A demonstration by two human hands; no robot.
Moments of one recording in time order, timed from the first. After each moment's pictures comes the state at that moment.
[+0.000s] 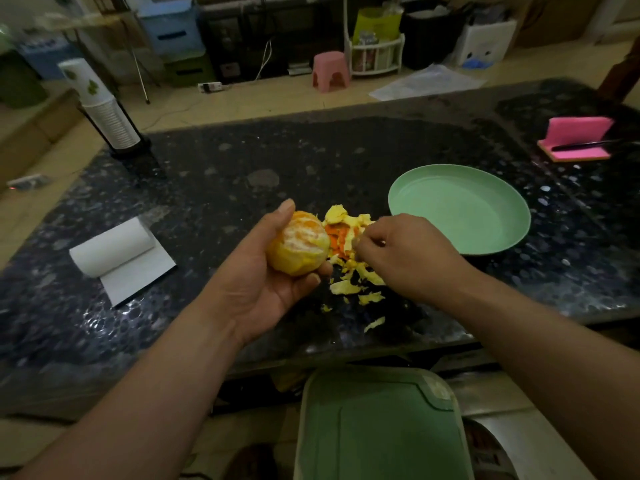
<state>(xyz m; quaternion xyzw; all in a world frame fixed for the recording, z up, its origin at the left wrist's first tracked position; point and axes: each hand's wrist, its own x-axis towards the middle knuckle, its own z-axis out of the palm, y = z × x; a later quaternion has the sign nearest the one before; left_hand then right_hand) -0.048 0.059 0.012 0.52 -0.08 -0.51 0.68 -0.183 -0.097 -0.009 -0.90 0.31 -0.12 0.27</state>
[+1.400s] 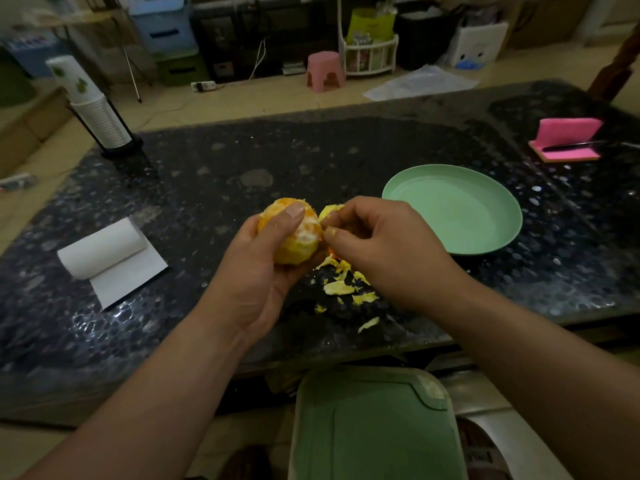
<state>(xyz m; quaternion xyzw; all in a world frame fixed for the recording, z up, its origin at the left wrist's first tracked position) -0.056 0.051 0.007 0.52 -0.14 -0.39 0.74 -0.184 -0.072 0.010 -0.83 0.23 -0.24 0.44</state>
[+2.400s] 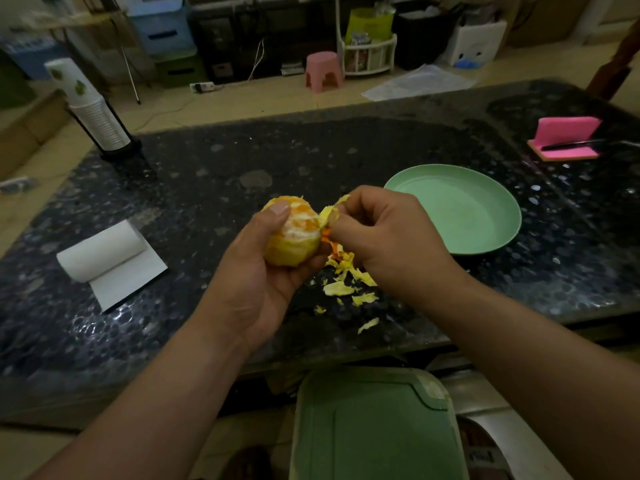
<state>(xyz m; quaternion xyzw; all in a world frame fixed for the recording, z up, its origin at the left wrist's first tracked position) -0.061 0.057 0.012 0.47 -0.15 -0.42 0.76 -0.178 -0.071 0.014 -0.77 0.24 -0.29 0.51</state>
